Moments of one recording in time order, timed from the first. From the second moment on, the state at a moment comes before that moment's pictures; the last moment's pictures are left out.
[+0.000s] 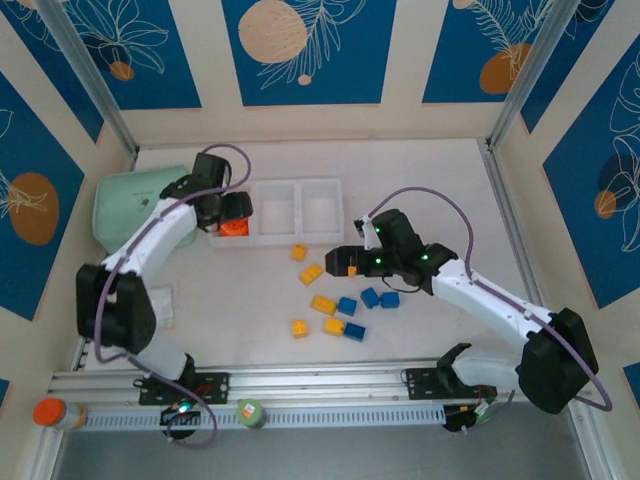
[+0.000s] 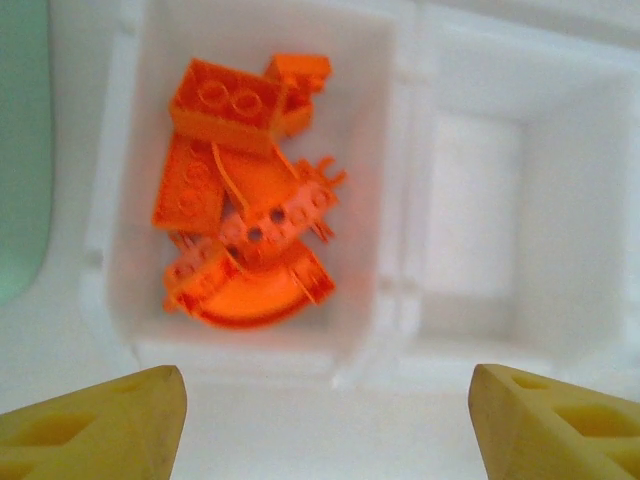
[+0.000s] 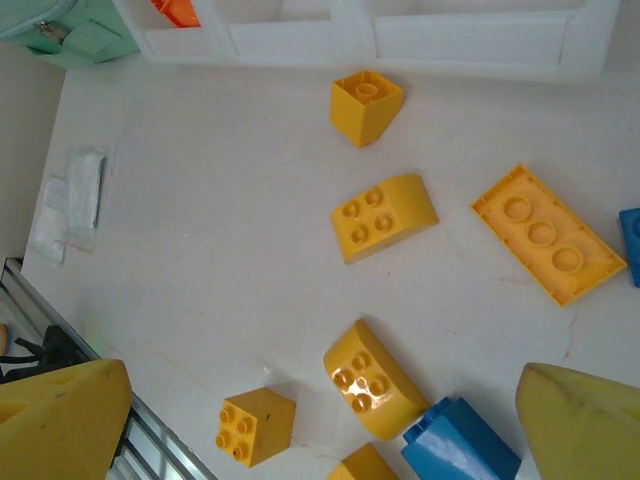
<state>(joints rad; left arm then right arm) -0.27 1.53 1.26 -0.72 -0.01 -0.44 0.62 1.19 0.81 -0.43 -0.33 0.56</state>
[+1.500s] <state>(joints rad) -1.20 1.45 0.82 -0.66 -0.15 -1.15 0.71 0.96 0.49 -0.44 -0.26 0.62</state>
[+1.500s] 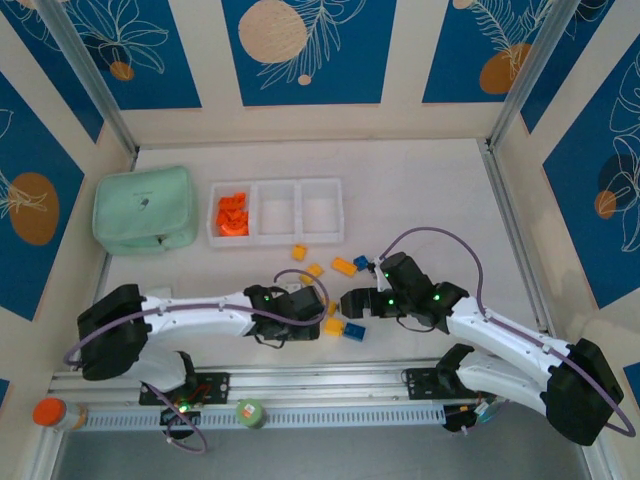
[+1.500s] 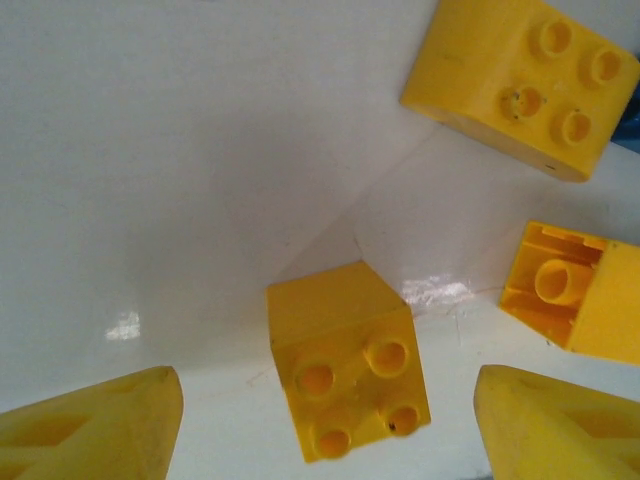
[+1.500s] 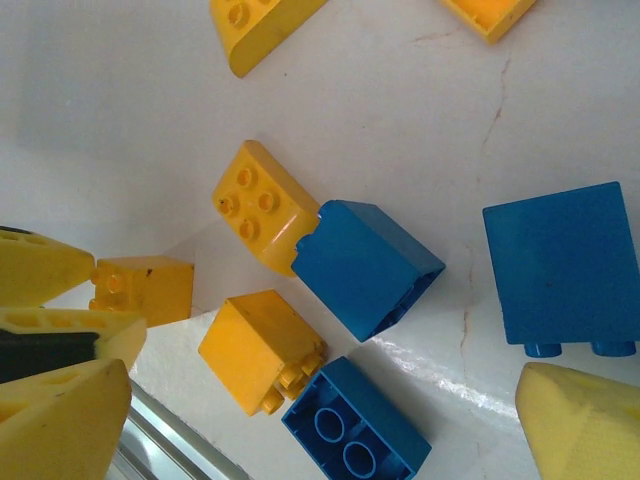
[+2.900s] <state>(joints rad) -0.91 1.27 1.02 -0.81 -0.29 -0.89 0.62 1.05 0.65 -0.44 -0.32 0.60</state>
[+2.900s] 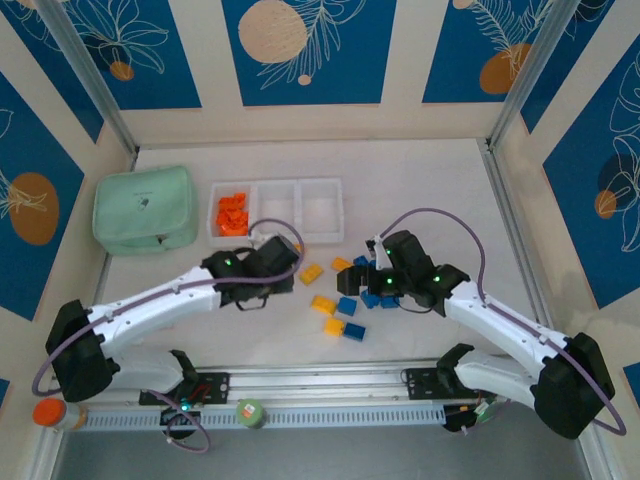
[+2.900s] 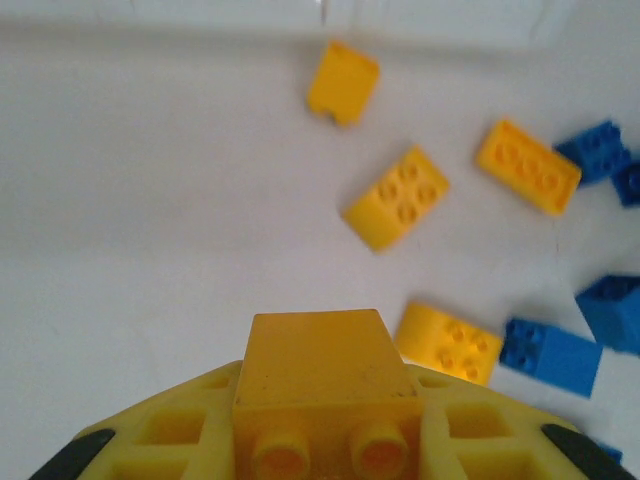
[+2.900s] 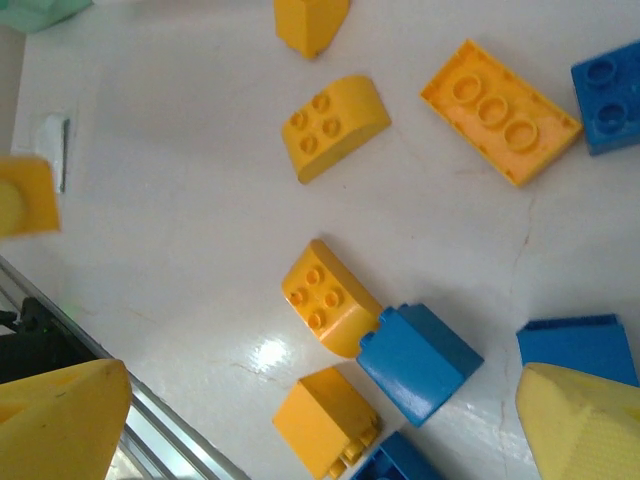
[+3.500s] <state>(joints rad) -0.44 1.80 1.60 -0.73 -0.15 -0.52 0.55 1.25 0.81 -0.36 -0.33 0.58</state>
